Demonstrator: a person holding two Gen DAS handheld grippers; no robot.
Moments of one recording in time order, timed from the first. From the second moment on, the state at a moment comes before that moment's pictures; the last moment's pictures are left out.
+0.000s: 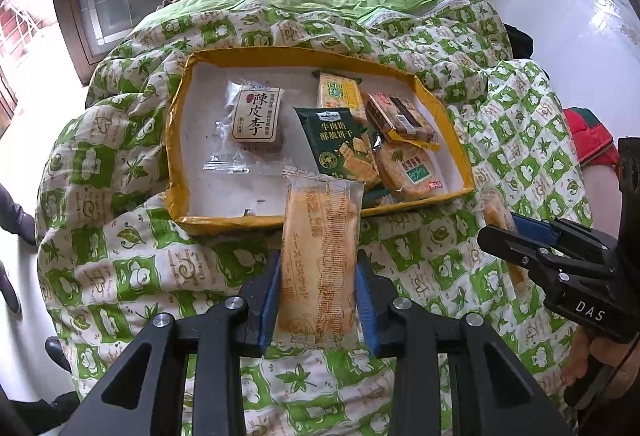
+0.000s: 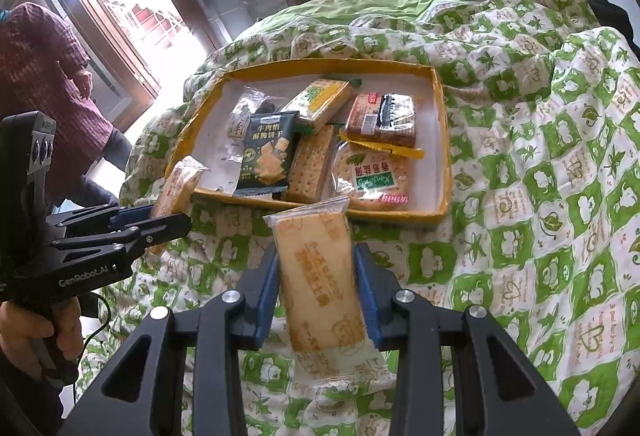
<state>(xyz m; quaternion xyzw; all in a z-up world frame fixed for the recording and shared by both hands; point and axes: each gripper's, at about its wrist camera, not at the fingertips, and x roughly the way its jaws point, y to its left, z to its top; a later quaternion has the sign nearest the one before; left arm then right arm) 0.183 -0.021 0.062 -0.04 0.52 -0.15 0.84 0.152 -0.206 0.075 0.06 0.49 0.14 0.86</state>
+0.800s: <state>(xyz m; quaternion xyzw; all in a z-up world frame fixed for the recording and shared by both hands) 0.221 -0.007 0.064 -0.05 0.53 -0.14 0.84 0.190 -0.207 0.074 0.07 0.49 0.14 0.86</state>
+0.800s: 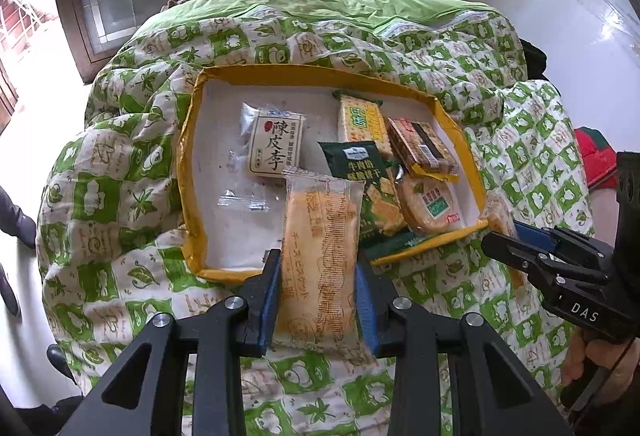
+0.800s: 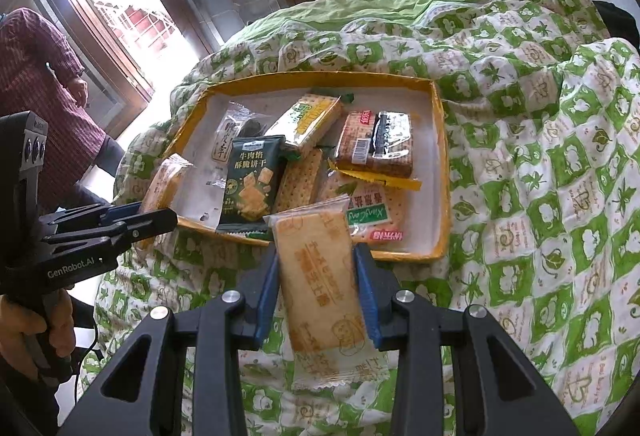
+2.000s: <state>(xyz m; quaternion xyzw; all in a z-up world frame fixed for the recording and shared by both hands) 0.275 0.005 0.029 -0.06 0.55 -0.14 0.82 0.246 -0.193 0.049 0.08 0.51 0.14 0.85</state>
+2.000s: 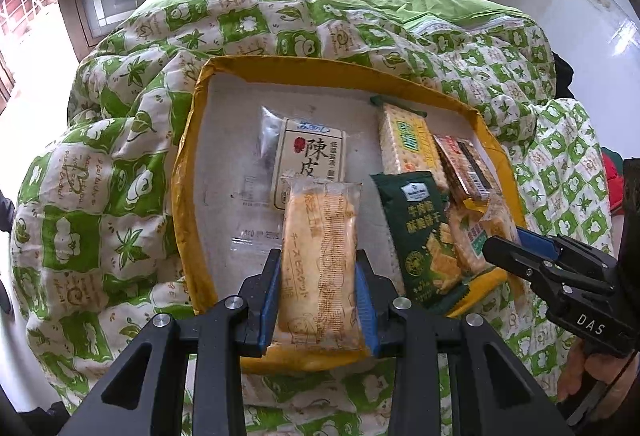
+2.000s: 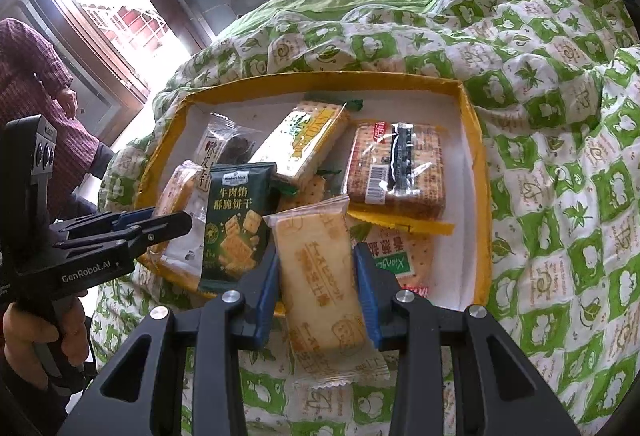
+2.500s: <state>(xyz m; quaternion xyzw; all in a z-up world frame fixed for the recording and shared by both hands) 0.290 0.010 0.017 -0.06 0.55 -0.13 0.82 0.271 -0.184 0.030 0.09 0.51 0.13 0.84</state>
